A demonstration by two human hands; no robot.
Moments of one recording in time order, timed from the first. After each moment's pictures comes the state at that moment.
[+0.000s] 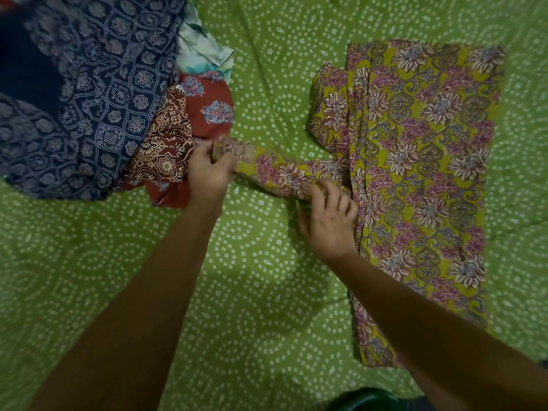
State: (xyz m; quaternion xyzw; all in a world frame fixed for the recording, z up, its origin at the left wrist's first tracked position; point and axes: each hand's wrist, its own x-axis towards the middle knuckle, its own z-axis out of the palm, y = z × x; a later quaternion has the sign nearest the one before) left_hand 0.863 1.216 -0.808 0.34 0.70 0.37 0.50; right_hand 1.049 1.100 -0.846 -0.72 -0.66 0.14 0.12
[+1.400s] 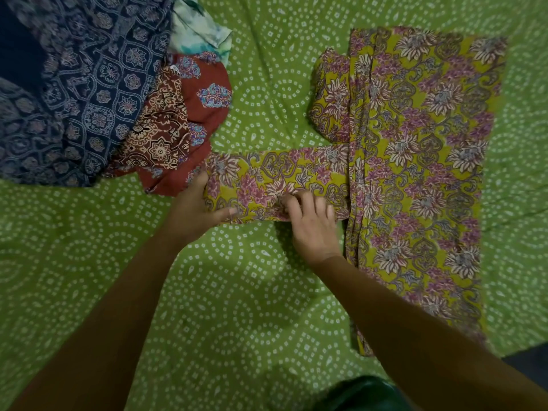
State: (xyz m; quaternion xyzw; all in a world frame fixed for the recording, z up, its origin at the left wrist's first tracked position) left_hand 0.802 1.157 -0.817 0.60 0.62 0.11 0.49; right_hand 1.022 1.082 -0.855 -0.68 -0.72 0.10 0.04
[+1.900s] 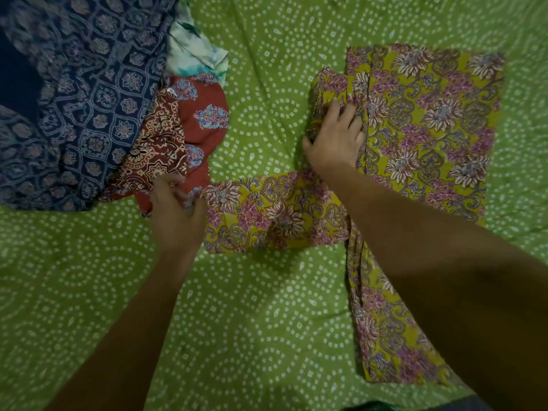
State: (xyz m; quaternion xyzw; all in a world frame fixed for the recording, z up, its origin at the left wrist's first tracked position) left_hand 0.817 1.170 -0.810 0.53 0.74 0.30 0.28; right_hand 1.071 1.257 -0.843 -0.83 -0.55 0.14 0.01
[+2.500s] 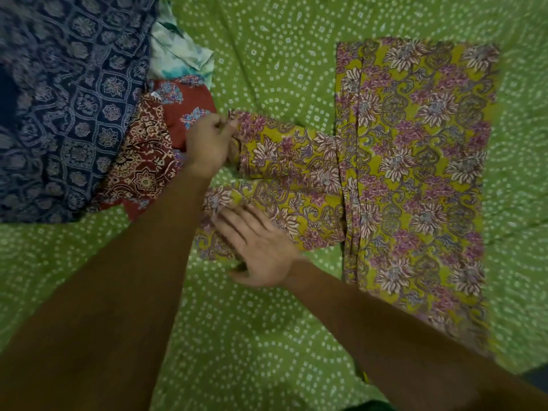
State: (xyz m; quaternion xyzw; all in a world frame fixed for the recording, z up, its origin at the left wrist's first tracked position) left_hand 0.879 1.303 -0.837 0.55 0.70 0.19 0.41; right_hand 0.982 1.120 -0.855 -0.46 -0.86 0.21 0.03
